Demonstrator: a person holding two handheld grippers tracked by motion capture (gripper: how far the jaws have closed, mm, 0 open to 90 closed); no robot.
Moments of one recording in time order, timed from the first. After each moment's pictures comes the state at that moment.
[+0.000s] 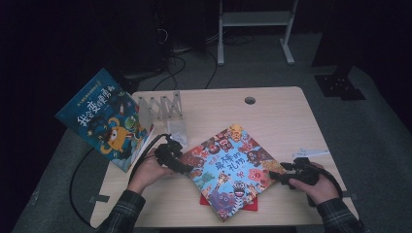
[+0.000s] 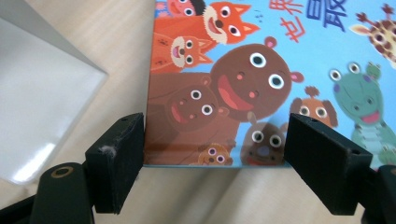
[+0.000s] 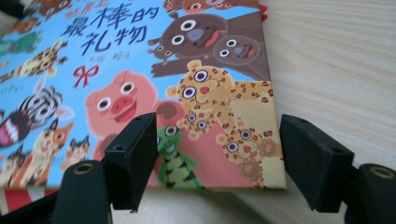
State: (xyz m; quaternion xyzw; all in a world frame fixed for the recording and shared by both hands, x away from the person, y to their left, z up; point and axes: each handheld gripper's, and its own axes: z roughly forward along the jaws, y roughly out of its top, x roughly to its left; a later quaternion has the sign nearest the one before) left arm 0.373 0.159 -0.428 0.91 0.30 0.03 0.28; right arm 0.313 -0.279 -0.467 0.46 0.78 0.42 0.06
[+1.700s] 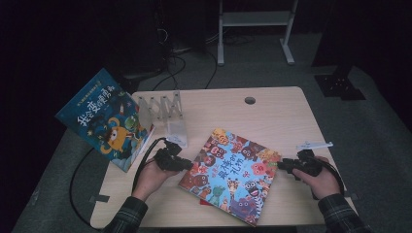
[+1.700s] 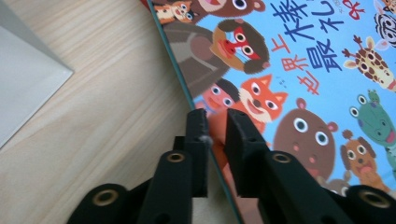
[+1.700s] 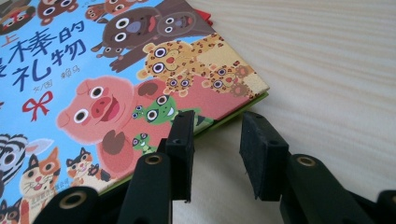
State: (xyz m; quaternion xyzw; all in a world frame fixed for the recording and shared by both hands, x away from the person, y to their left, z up) left arm 0.364 0.159 -0.427 0.88 0.34 0.00 0.33; right arm 0.331 -0.291 -0.459 0.50 0.77 0.38 0.09
